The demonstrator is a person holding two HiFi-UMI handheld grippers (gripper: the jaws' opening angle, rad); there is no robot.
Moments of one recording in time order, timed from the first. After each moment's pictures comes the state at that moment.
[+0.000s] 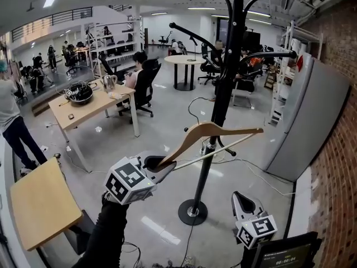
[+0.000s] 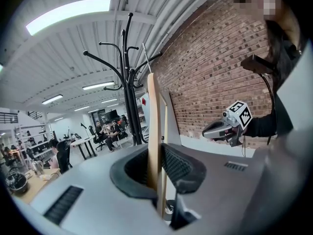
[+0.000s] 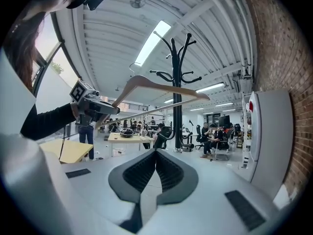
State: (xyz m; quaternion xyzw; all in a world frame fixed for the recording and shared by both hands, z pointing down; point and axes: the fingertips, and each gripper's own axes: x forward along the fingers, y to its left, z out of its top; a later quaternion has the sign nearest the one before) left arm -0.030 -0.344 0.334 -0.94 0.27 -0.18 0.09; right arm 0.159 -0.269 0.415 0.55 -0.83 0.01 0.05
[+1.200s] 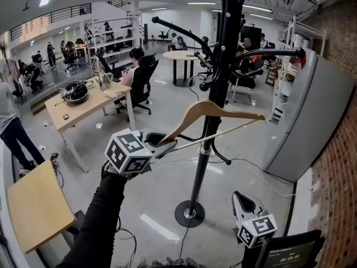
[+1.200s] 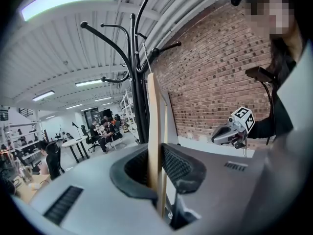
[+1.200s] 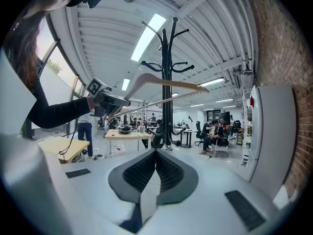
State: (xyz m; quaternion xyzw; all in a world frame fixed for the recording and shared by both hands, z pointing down) left arm 0.016 -0.459 0.314 -0.95 0.23 -0.18 0.08; right arm 0.203 -0.328 0.427 0.55 -0.83 0.03 0.07
